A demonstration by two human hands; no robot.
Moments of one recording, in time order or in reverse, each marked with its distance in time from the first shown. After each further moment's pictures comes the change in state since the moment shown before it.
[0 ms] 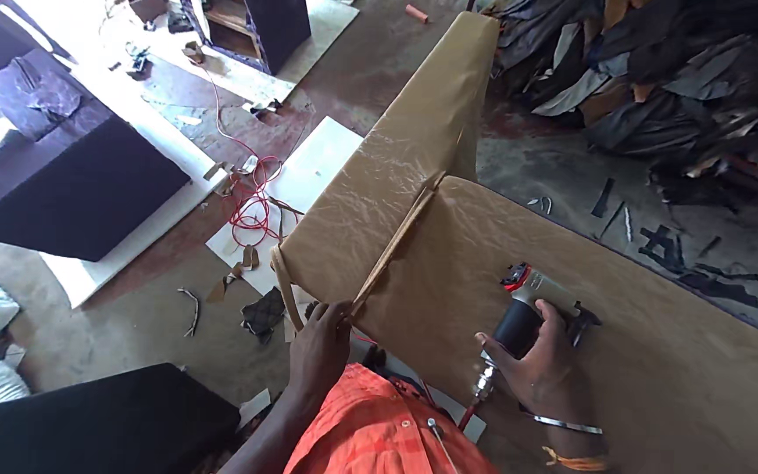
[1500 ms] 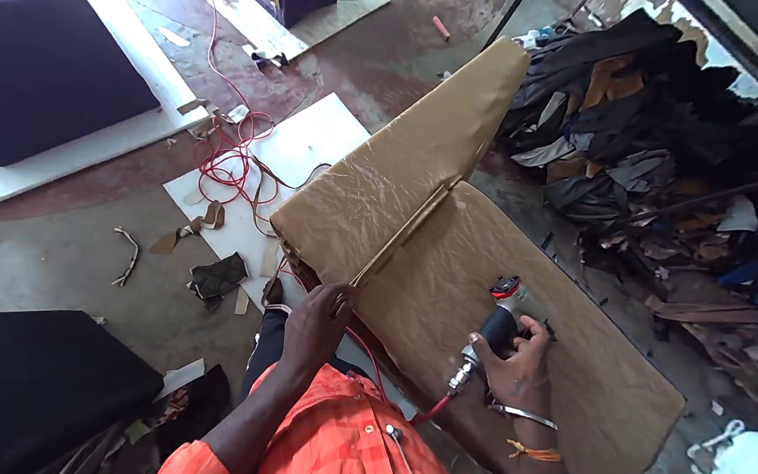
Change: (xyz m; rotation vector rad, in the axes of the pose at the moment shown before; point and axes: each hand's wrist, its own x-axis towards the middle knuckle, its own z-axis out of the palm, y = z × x) left_hand -0.013 -0.022 0.037 -0.257 0.185 0.105; right_hand -0.003 -0.023 -0.012 0.109 0.003 0.169
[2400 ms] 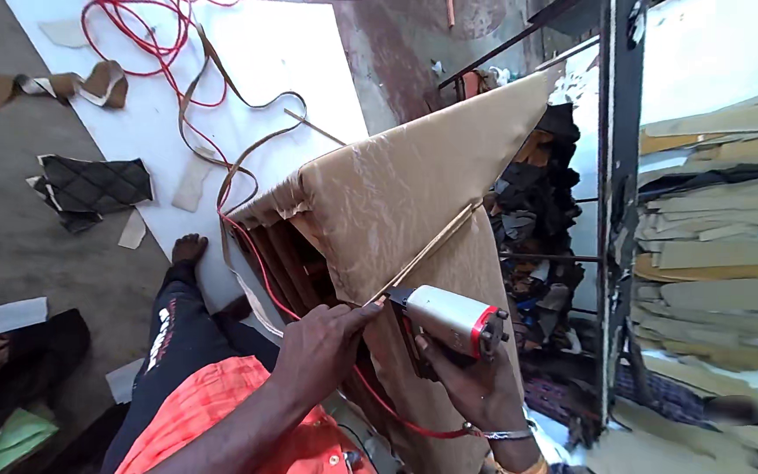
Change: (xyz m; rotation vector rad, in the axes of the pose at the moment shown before) left_hand -0.010 -0.028 0.012 -0.224 0.010 0.144; right_hand -0.036 -0.145 0.030 -0.218 -0.307 -0.532
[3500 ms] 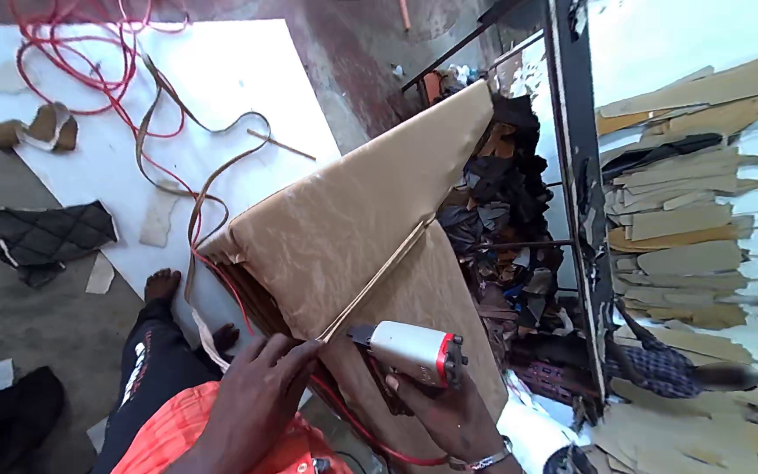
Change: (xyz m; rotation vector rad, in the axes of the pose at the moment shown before) left_hand 0.015 -0.006 -0.024 0.093 0.012 0.092; right_hand 0.013 0.008 -0.029 0.234 -0.115 0.055
